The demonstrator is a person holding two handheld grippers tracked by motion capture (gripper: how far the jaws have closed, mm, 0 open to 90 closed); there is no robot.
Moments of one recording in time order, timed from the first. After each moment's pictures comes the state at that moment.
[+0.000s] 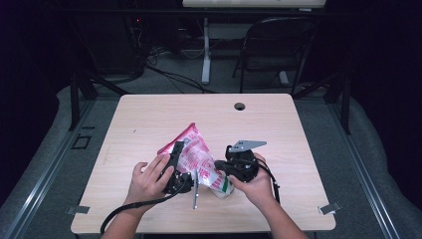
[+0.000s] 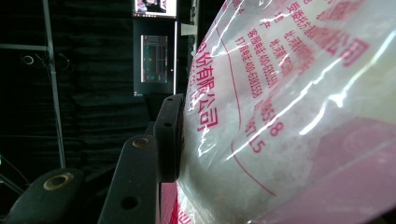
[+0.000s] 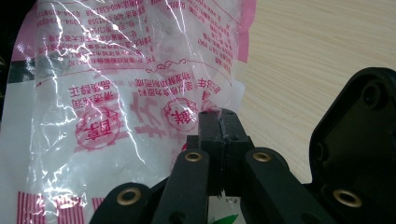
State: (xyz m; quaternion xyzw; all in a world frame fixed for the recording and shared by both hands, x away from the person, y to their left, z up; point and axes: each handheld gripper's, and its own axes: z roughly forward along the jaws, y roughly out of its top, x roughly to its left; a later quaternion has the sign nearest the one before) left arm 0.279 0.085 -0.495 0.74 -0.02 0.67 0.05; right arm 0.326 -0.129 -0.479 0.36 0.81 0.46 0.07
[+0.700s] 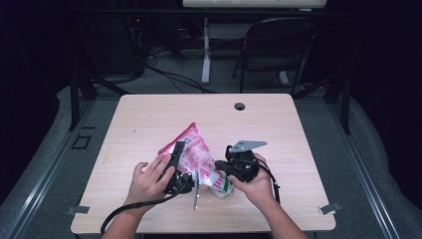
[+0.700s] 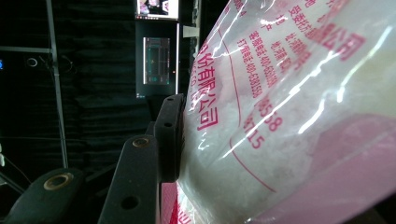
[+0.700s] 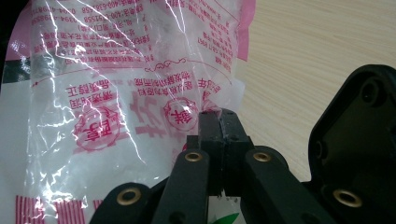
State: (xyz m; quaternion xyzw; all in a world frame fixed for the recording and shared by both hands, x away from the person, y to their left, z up) left arm 0.277 0.083 -0.494 0.73 -0.03 0.68 0.05; right arm 0.326 -0.130 -0.480 0.36 0.81 0.46 0.07
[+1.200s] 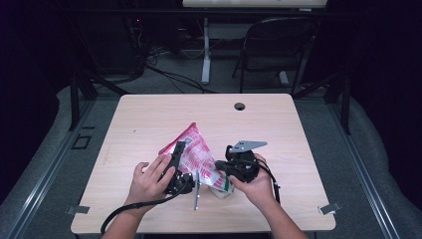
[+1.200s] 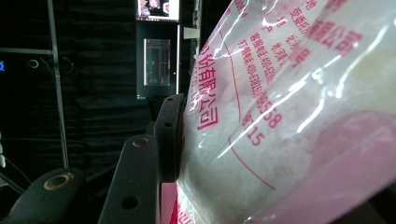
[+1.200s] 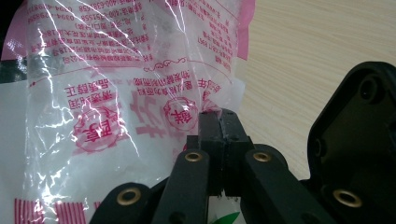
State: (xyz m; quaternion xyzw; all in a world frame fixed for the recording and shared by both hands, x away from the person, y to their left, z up) left arm 0.276 0.081 -0.494 0.73 -0.03 0.68 0.05; right arm 0.325 -0.130 -0.480 0.36 0.81 0.45 0.07
